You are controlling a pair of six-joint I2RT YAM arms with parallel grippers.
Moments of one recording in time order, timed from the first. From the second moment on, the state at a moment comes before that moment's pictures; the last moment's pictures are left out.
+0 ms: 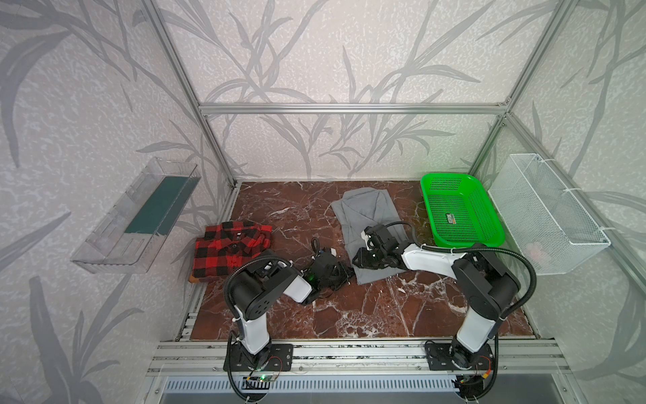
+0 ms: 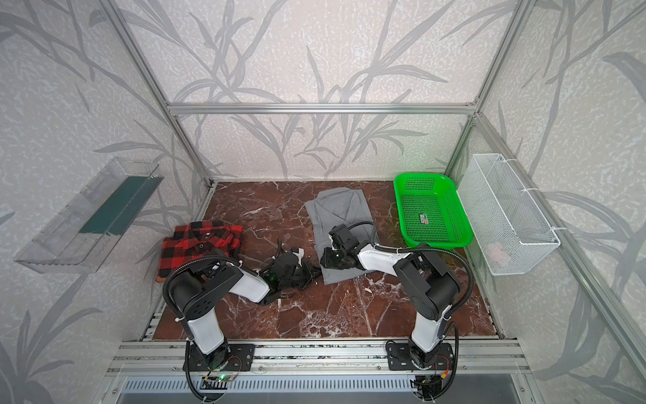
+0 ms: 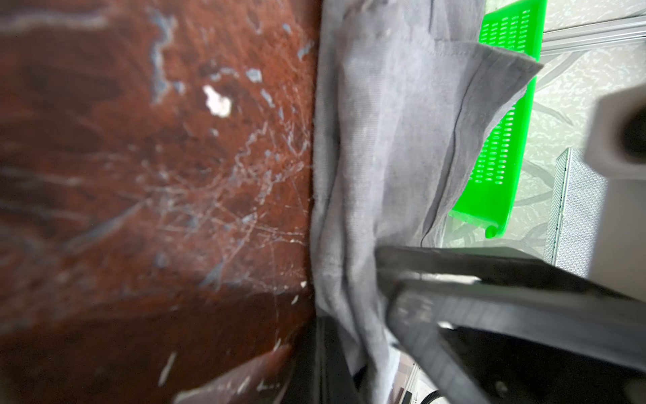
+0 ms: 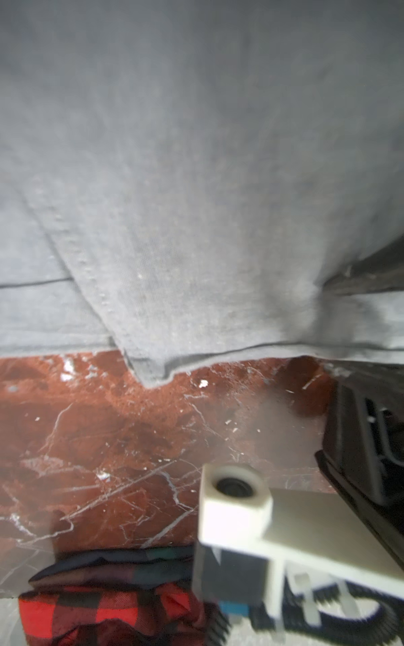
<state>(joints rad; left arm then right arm) -0.72 1.81 0.49 0.75 0.24 -1.30 0.67 1.76 0.97 -0.14 -0.27 0.70</state>
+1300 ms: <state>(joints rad) -0.53 1.25 0.46 0.10 0.20 -1.07 0.18 1.51 0.73 -0.37 -0.26 0.53</state>
